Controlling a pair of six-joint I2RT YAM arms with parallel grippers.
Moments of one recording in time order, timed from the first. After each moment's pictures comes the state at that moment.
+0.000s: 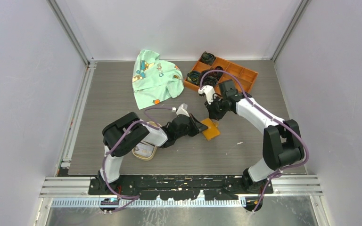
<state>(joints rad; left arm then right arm) -0.94 2.02 0.89 0.73 -0.05 -1.25 0.32 1.54 1.05 -0.55 -0.37 -0.48</state>
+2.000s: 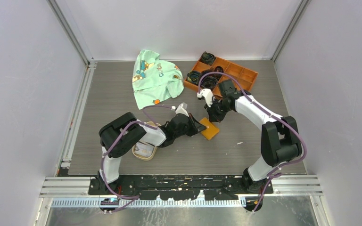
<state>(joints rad) -0.93 1.98 0.88 0.69 -0.04 -1.18 0.31 1.59 1.10 -0.66 -0.44 -0.61</state>
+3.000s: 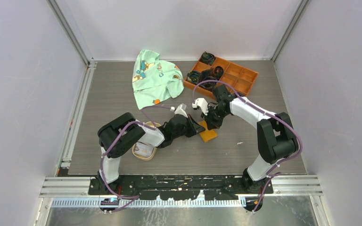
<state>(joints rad) -0.93 1.96 0.84 0.71 -0.01 -1.17 0.37 1.64 1.07 -0.72 -0.47 -0.76</state>
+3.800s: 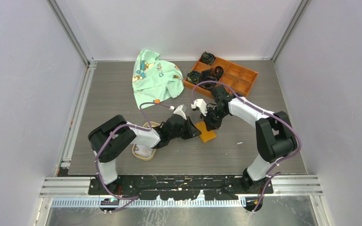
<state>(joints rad) -0.93 1.84 0.80 0.57 0.02 -1.02 0.38 1.66 1.07 -0.72 -0.47 -0.75</state>
